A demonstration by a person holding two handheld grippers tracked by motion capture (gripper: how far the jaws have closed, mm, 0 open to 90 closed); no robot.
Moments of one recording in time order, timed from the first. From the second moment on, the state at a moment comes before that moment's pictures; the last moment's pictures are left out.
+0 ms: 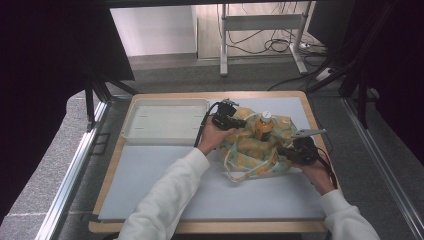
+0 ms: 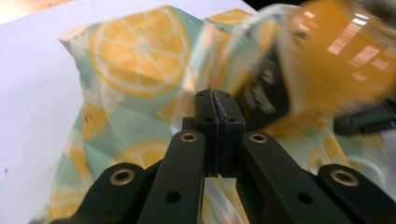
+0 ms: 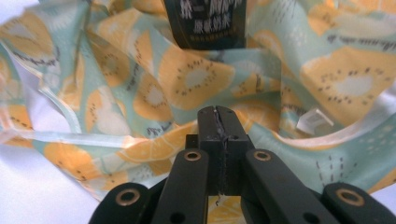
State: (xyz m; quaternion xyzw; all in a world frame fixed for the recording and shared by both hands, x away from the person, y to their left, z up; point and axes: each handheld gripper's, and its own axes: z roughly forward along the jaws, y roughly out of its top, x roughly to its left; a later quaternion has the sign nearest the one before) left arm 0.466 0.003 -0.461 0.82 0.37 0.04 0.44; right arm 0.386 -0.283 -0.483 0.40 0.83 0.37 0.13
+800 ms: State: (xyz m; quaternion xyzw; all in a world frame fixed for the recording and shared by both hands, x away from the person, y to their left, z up) left arm 0.389 0.070 -0.466 0.81 0.35 0.04 0.47; right arm 0.380 -0.289 -0.468 0.40 0.82 0.39 0.14
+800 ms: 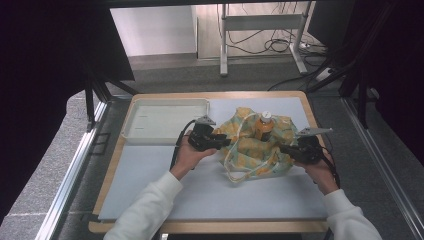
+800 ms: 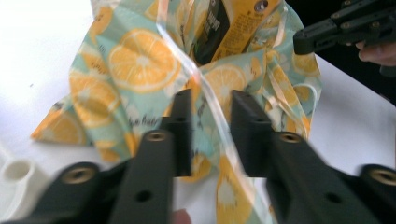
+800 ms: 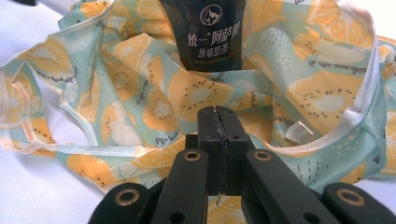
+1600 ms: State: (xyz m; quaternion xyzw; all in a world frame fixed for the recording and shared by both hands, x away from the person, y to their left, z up) left arm 0.348 0.103 -0.484 0.82 0.36 0.06 0.44; right arm 0.376 -0.290 -0.457 0.38 0.82 0.41 0.15
